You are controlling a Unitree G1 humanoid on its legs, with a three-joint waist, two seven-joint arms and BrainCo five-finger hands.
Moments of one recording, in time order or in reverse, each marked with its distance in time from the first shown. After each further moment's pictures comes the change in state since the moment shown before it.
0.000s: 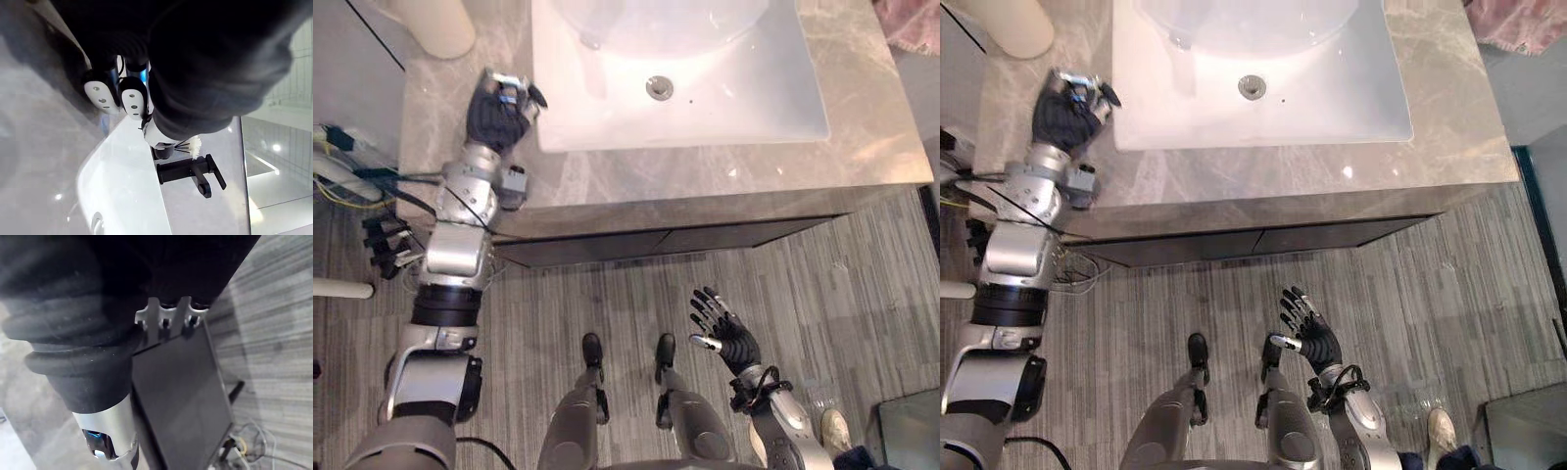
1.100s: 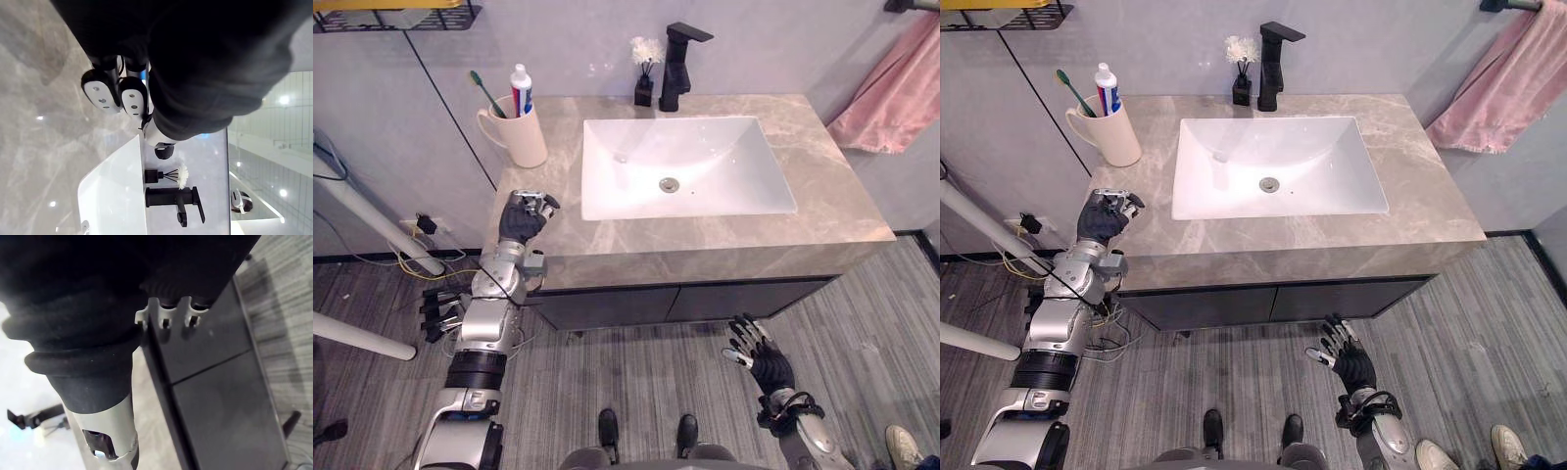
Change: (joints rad) left arm 0.271 -0.138 0.037 0.057 -0.093 -0.001 0.000; right arm 0.078 0.019 -0.174 0.042 -0.051 0.025 -0.061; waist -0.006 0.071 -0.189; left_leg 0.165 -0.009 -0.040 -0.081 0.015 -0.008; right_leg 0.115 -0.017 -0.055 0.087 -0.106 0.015
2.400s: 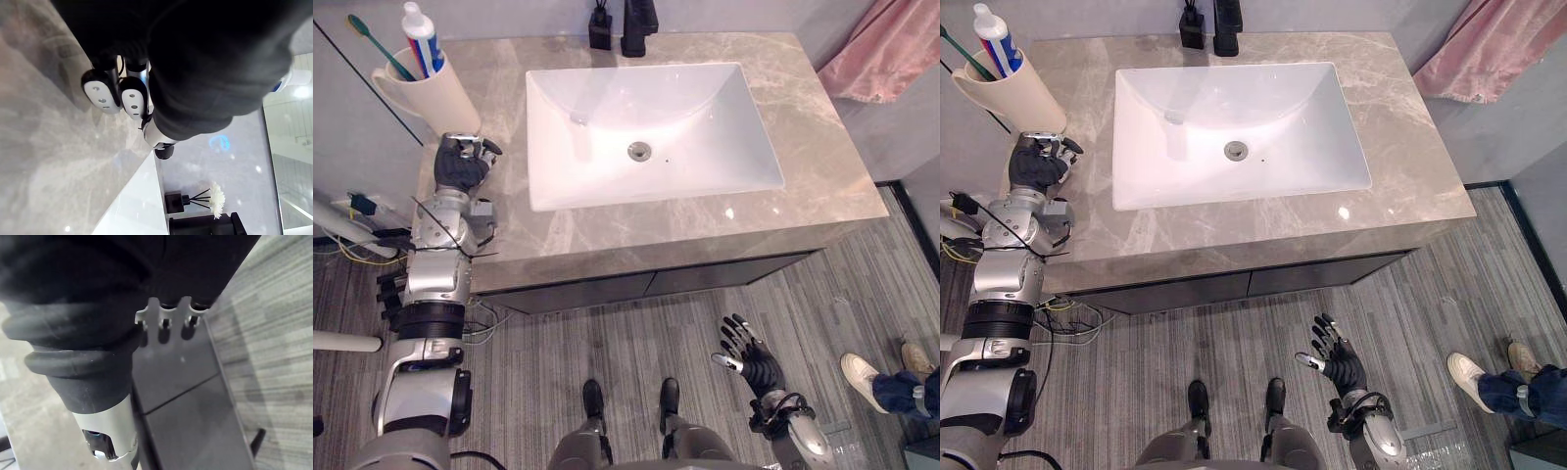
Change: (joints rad) left arm -0.243 0.187 0.076 0.187 -0.001 -0.001 0.028; right arm 0.009 0.002 0.048 0.005 -0.036 -0.031 0.002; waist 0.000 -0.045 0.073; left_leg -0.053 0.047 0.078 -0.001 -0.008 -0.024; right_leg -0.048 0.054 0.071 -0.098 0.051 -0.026
